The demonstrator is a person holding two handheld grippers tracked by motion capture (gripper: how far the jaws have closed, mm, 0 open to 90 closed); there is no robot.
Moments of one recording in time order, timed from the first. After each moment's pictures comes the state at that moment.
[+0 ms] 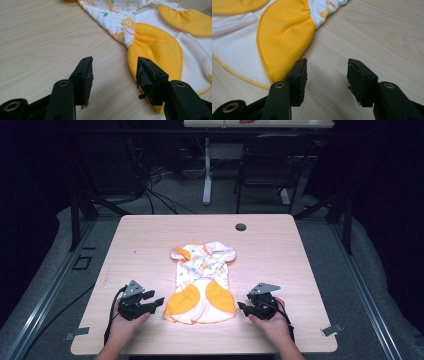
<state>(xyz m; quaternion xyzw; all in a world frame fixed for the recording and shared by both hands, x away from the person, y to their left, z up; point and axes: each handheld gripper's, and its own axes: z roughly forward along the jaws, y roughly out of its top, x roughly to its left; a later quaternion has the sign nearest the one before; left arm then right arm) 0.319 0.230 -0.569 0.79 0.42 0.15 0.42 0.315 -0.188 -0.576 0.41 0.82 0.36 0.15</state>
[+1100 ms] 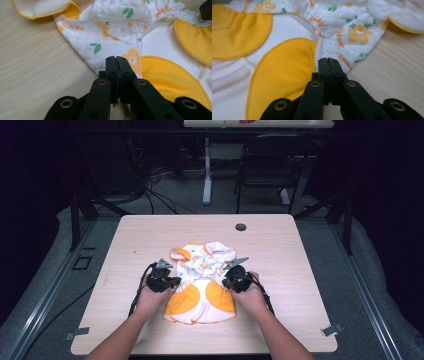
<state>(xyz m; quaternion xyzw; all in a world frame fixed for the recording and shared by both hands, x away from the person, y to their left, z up) 0.405 0.163 -0.571 0.84 0.40 0.10 0.35 0.398 -0.123 -0.558 0.38 0.87 0.31 0.11</state>
